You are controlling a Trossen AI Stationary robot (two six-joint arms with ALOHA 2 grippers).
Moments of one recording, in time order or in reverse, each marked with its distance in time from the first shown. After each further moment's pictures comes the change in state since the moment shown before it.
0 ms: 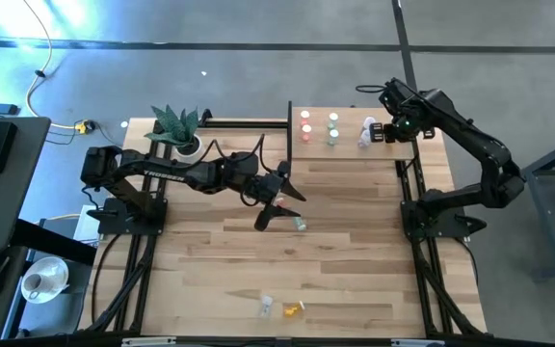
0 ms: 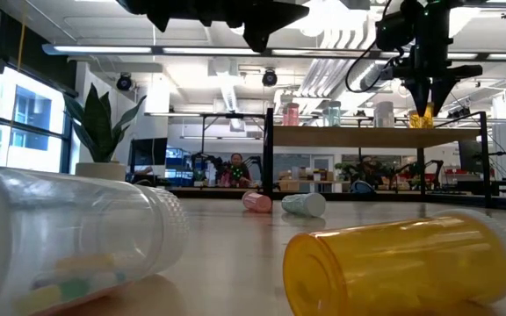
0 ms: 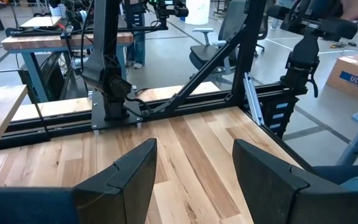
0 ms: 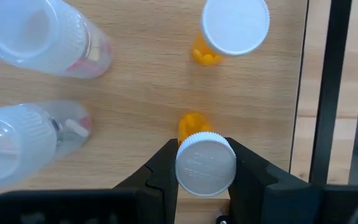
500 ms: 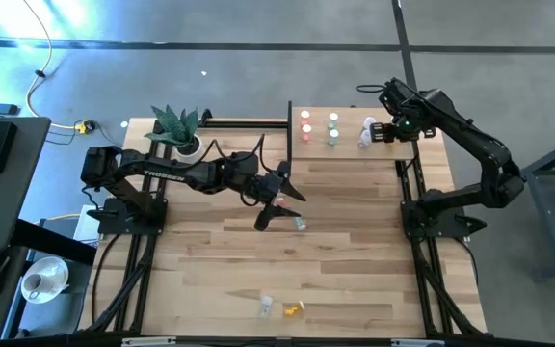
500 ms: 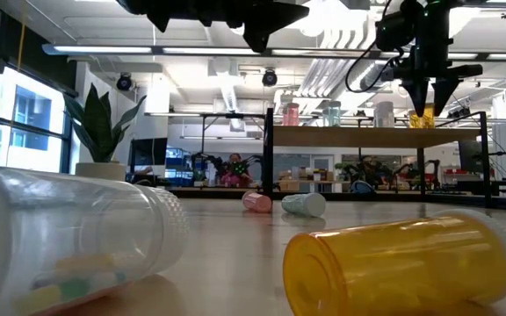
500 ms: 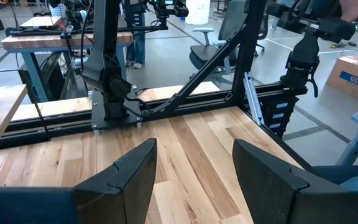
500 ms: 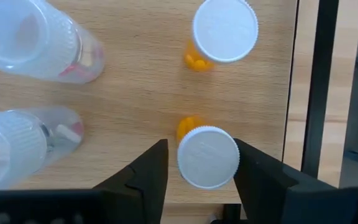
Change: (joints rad) left arm 0.000 0.001 0.000 0.000 0.000 0.000; right arm 0.000 0.001 0.000 0.001 0.033 -0.009
